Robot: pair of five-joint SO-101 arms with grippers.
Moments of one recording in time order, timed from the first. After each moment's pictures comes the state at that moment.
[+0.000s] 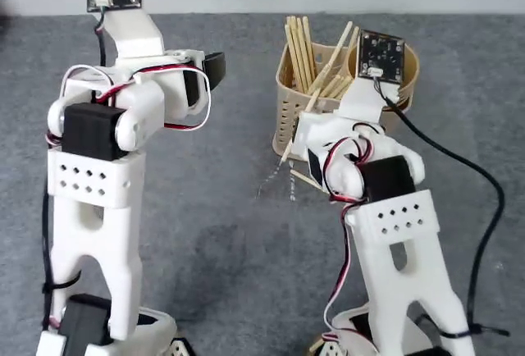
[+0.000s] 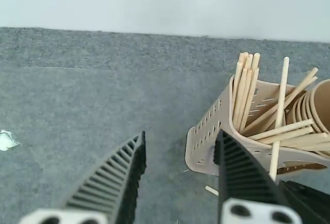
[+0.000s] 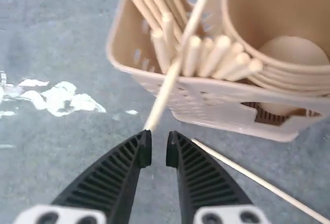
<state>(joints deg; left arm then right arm) 8.8 -12.4 -19.2 83.6 22.0 -18.1 -32.6 19.2 65.3 -23.6</state>
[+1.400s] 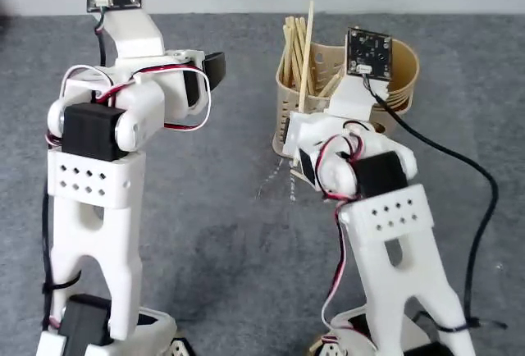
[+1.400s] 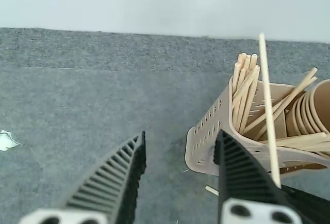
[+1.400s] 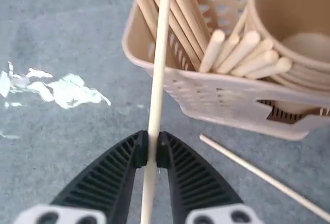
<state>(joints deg) 8.8 -12.4 -19.2 83.6 22.0 -20.0 -32.2 17.8 66.6 -23.6</state>
